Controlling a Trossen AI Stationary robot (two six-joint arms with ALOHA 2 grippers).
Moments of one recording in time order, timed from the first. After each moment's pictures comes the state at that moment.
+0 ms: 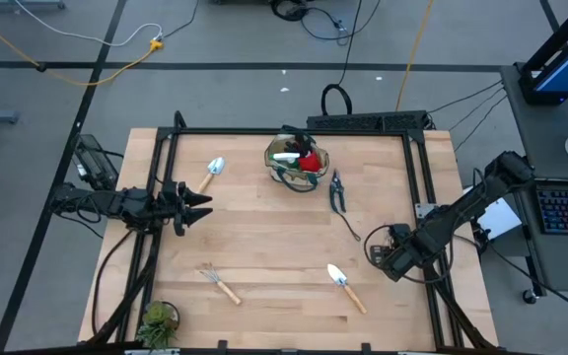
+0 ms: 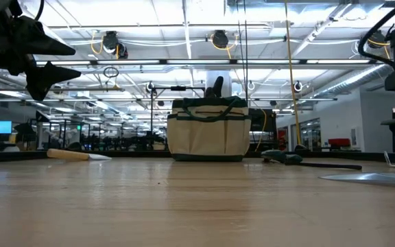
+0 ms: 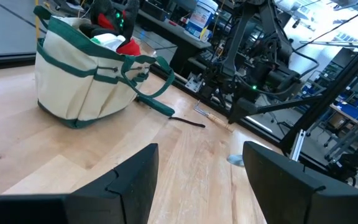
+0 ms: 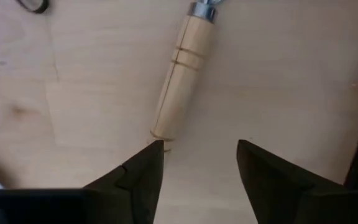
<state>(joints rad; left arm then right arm) -0.20 0.01 0.09 -0.16 -0.34 -0.53 0.67 1.21 0.61 -0.90 0.00 2.23</state>
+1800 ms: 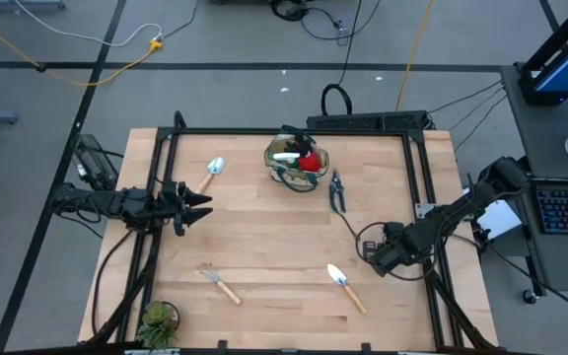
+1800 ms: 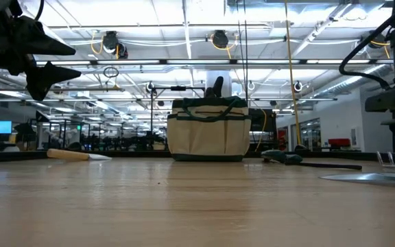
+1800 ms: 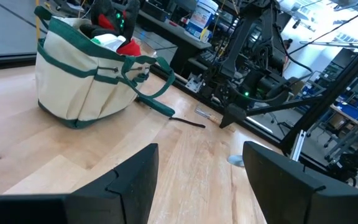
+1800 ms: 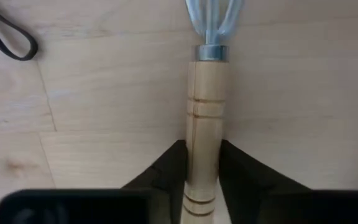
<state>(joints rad) -0.20 0.01 0.09 -0.16 -0.34 -0.53 0.56 1.33 0.57 -0.75 0.02 2.20</state>
